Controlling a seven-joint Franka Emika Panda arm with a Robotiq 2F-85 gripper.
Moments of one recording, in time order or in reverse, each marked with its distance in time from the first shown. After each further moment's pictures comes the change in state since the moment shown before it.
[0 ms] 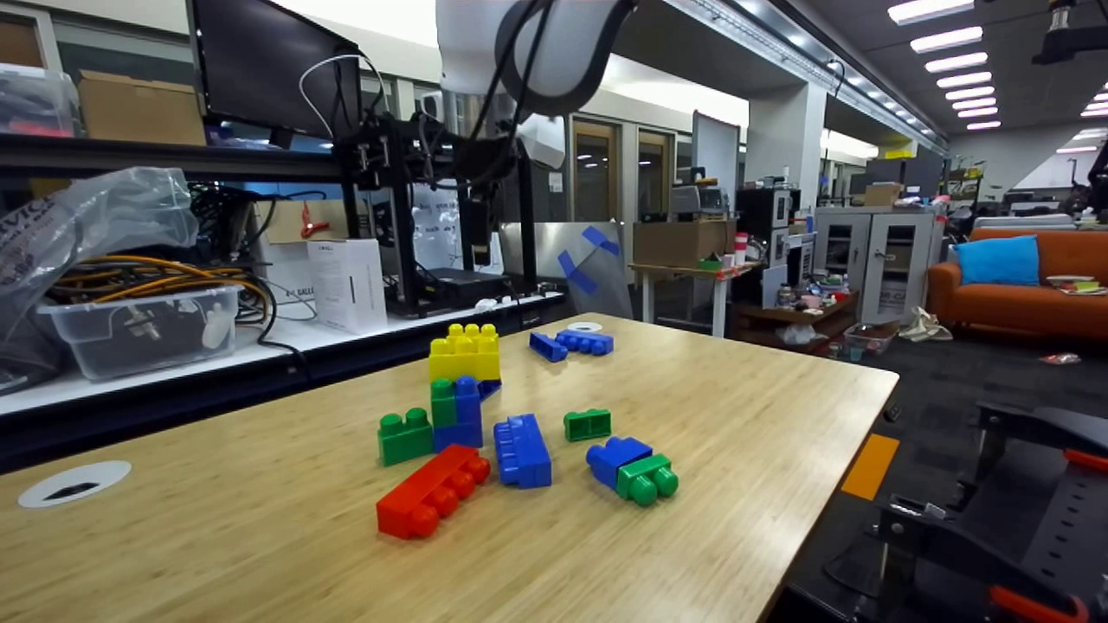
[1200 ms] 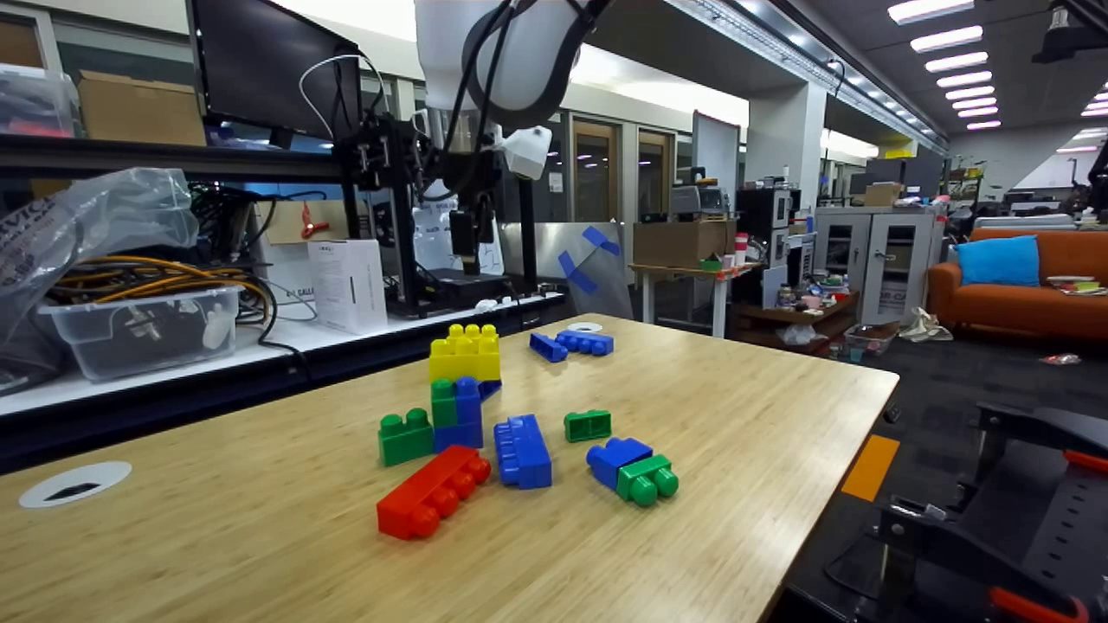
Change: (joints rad) arm 0.080 0.089 -0.078 0.122 0.103 -0.054 -0.008
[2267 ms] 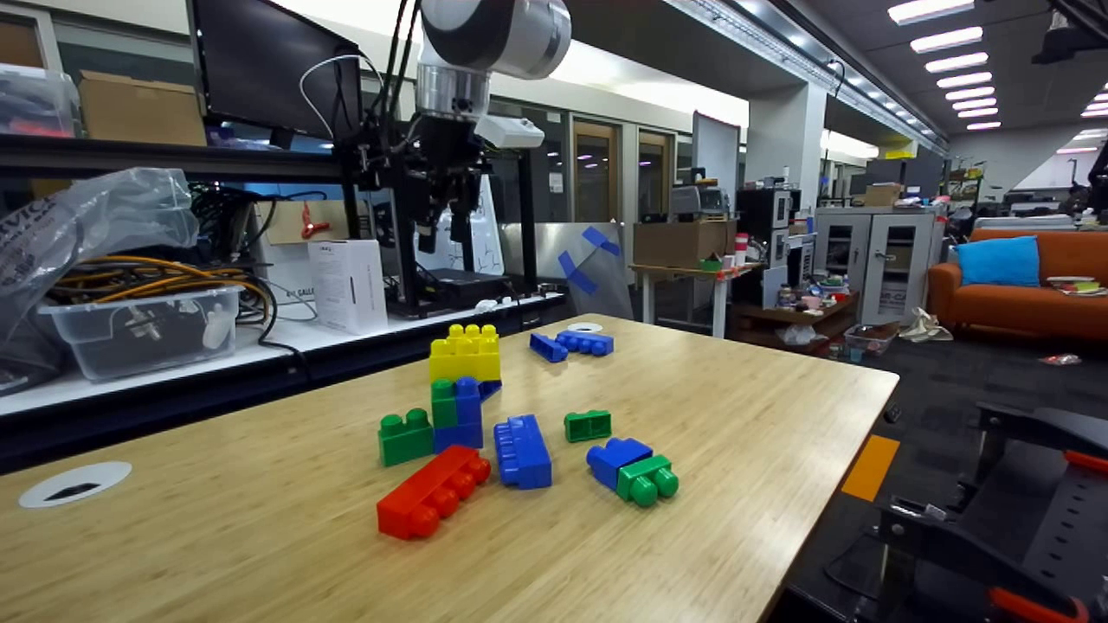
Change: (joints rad) arm -0.008 0.008 0.025 0.088 0.460 -0.021 -0.110
